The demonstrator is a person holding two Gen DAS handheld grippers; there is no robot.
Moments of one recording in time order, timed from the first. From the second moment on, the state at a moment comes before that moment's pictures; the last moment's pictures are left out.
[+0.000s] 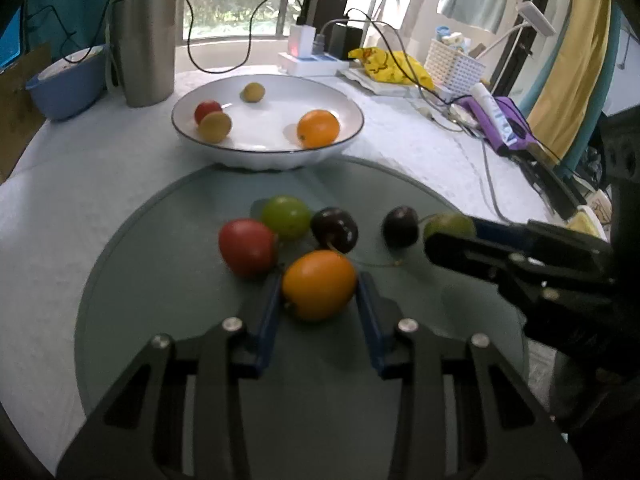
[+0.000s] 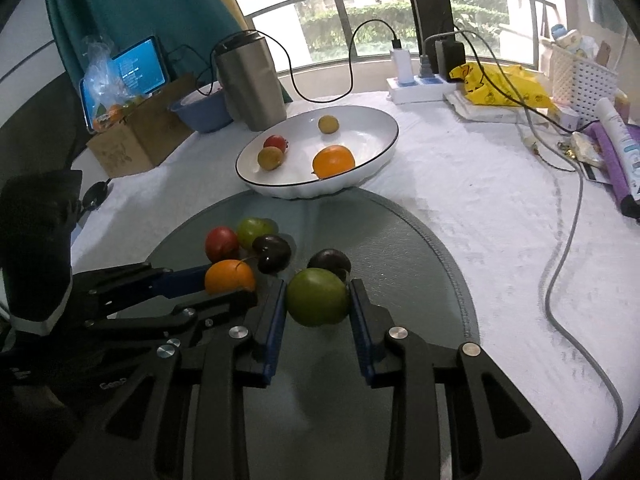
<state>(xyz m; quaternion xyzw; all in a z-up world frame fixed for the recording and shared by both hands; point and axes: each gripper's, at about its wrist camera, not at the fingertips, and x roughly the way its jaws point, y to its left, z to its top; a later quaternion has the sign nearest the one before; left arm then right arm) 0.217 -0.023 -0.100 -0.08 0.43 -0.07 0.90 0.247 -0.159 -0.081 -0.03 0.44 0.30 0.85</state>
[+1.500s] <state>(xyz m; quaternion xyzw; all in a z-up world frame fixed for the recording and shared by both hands) 0.170 -0.001 -0.069 -0.08 0.38 -0.08 0.92 0.209 -0.143 -0.078 -0.07 0.43 0.29 0.85</state>
